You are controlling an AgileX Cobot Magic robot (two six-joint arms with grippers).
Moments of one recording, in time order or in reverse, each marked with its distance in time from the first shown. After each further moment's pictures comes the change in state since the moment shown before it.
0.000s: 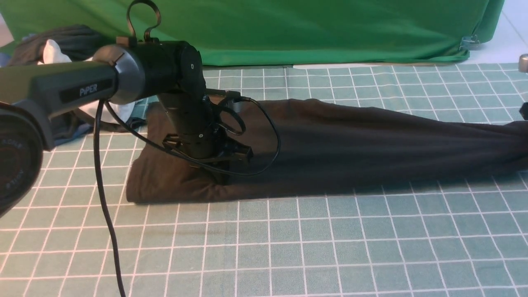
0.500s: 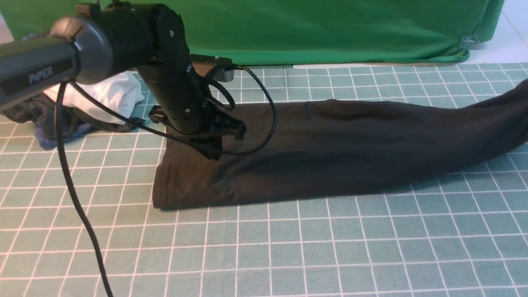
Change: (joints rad) right arm 0.061 -0.056 -0.122 -0.065 0.012 0.036; left arm 0.000 -0.127 0.001 0.013 0.005 -0.001
